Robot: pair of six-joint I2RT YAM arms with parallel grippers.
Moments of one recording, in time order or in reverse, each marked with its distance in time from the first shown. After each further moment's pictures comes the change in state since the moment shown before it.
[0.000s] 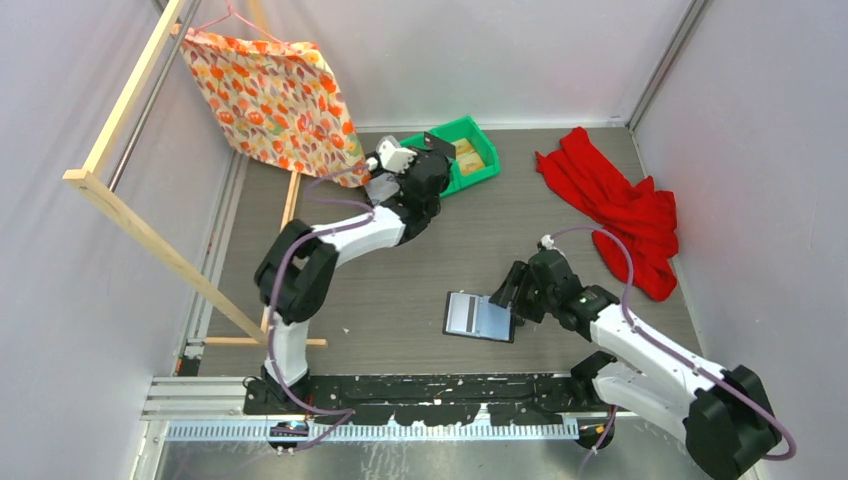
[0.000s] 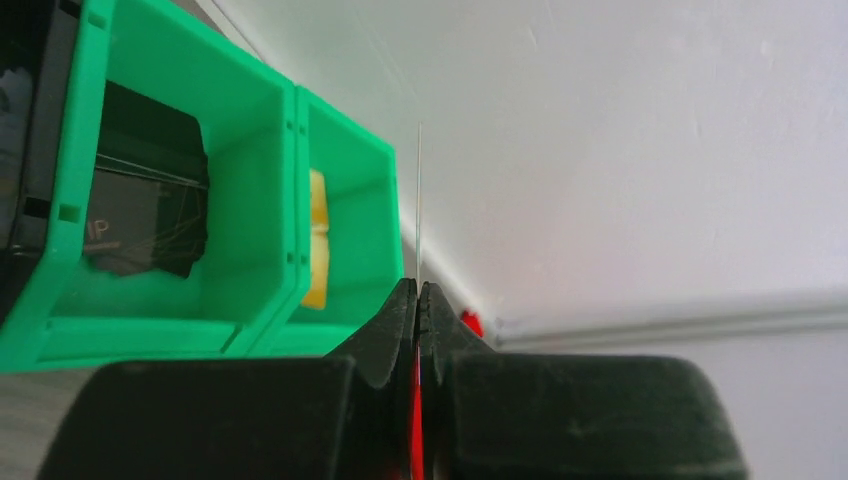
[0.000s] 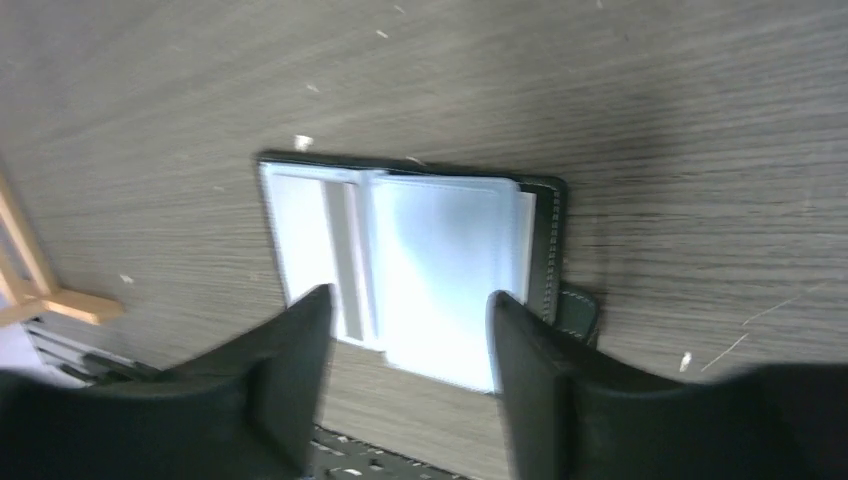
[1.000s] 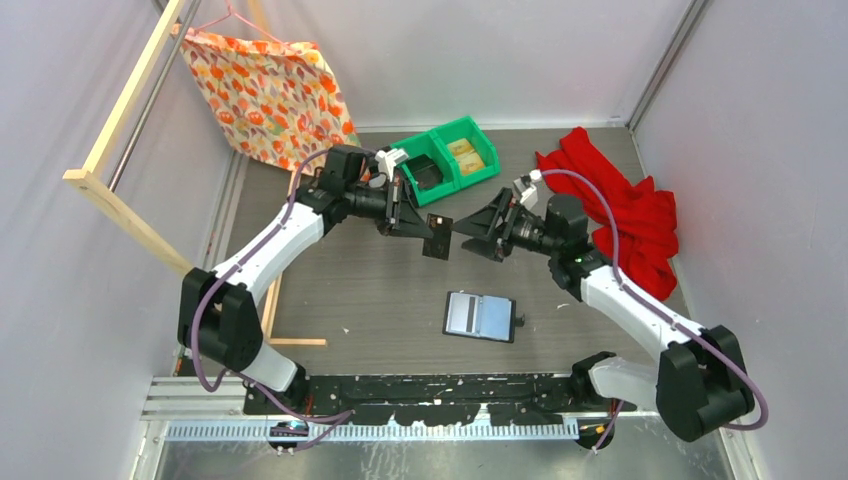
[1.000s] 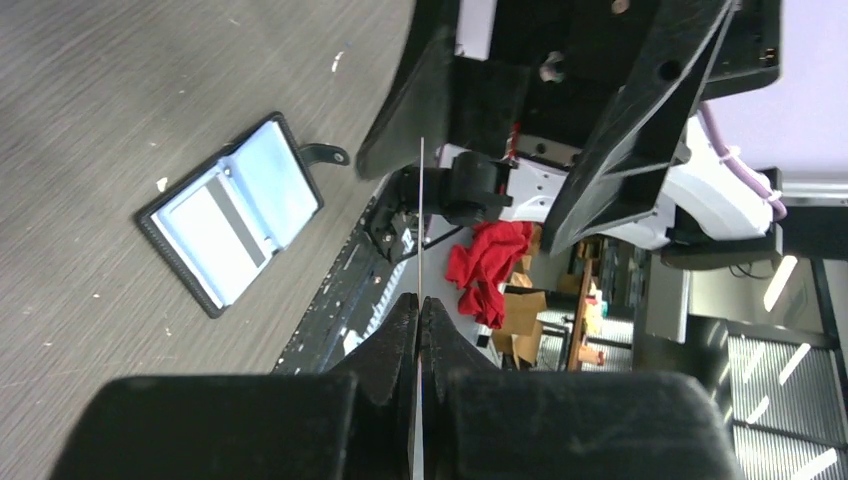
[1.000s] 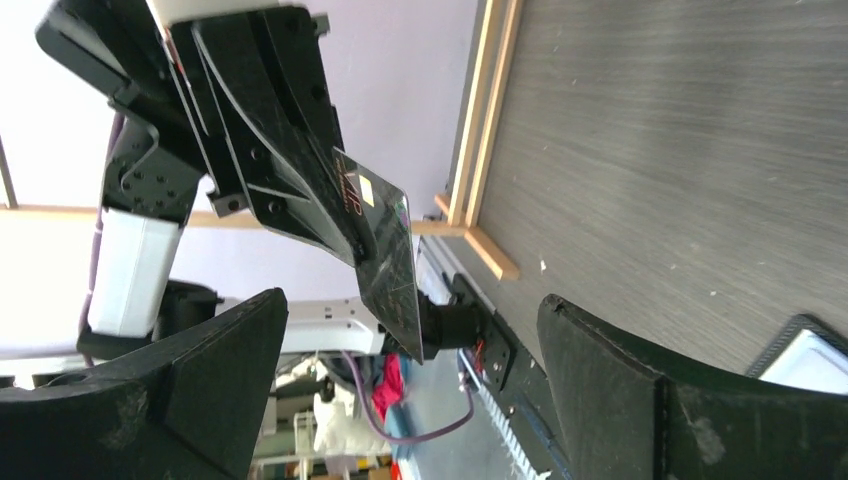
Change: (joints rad) left arm 0.311 -0.485 -0.137 -0.933 1.795 0.582; right arm -0.178 0.189 0.251 0.622 -0.638 0.249
